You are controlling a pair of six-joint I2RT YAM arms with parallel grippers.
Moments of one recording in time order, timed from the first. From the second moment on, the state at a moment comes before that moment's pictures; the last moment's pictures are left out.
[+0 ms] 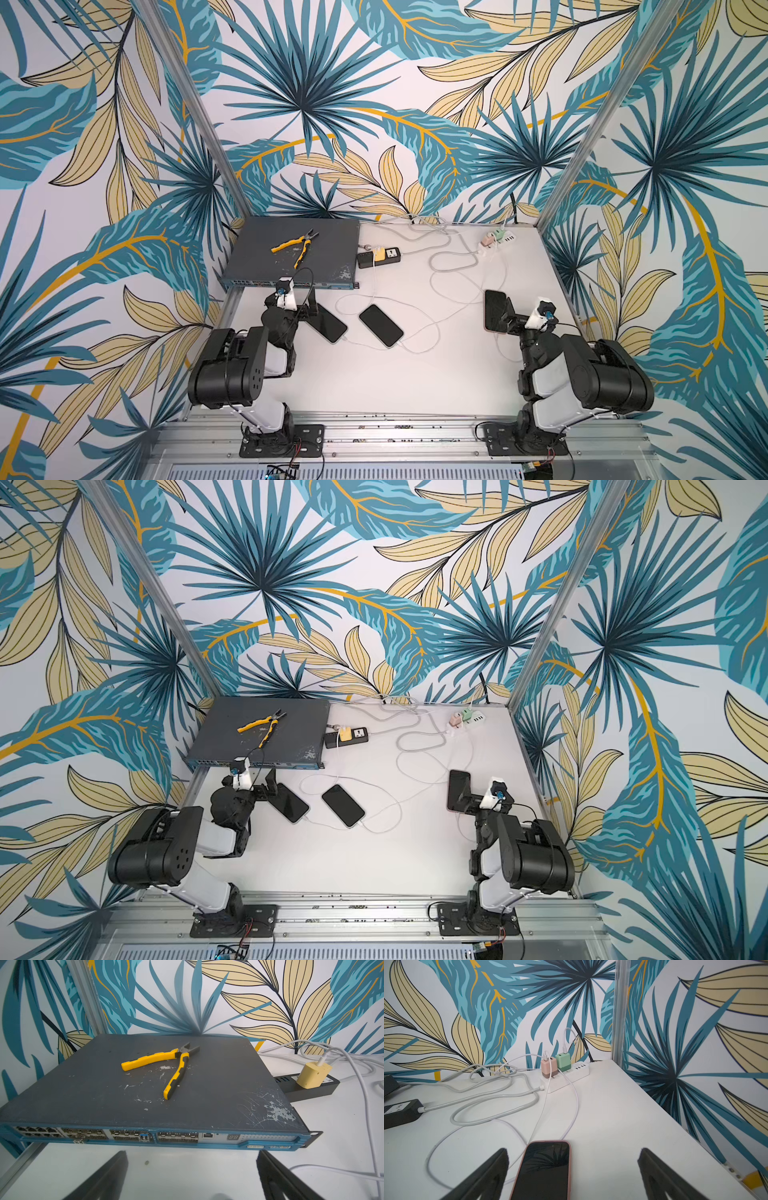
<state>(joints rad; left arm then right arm) 0.08 1.60 0.24 1.22 0.09 -0.03 -0.04 1.57 0.02 1.55 0.02 0.08</state>
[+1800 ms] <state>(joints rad) 0.07 1.43 0.47 0.71 0.32 0.06 -0.03 1.16 0.61 0.08 -0.02 0.20</state>
